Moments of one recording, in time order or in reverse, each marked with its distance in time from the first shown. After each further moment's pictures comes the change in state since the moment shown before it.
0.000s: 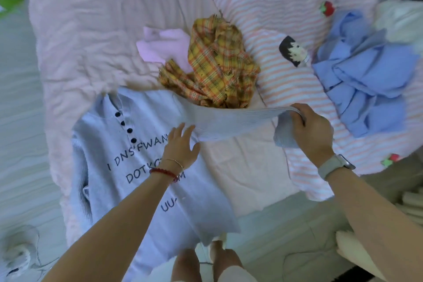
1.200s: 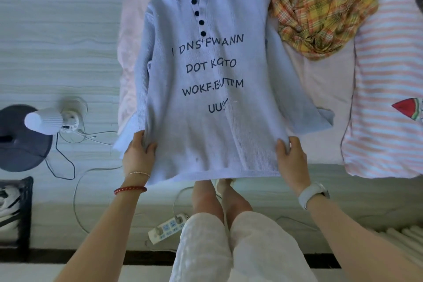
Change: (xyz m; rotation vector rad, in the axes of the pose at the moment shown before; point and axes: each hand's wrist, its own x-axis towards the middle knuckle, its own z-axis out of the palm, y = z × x) left_hand -0.258 -0.163 0.066 -0.345 0.428 -0.794; right_hand -0.213 -0.034 0.097 0.253 -0.569 0.240
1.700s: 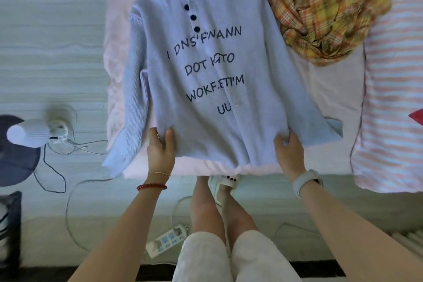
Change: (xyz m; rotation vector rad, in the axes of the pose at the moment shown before) left_hand 0.031 0.049 0.055 -0.467 0.027 0.124; right_hand 0.068 -0.007 0.031 0.103 0.042 0.175
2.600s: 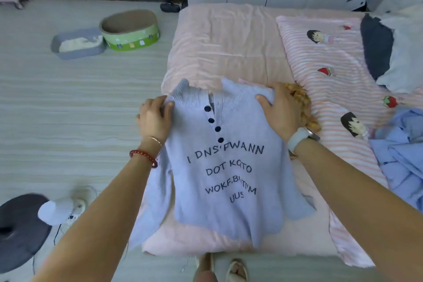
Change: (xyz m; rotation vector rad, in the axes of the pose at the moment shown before) left_hand 0.063 0.267 -0.139 0.215 0.287 0.506; right_hand -0.054 -0.319 -0.128 -0.242 0.405 -0.954
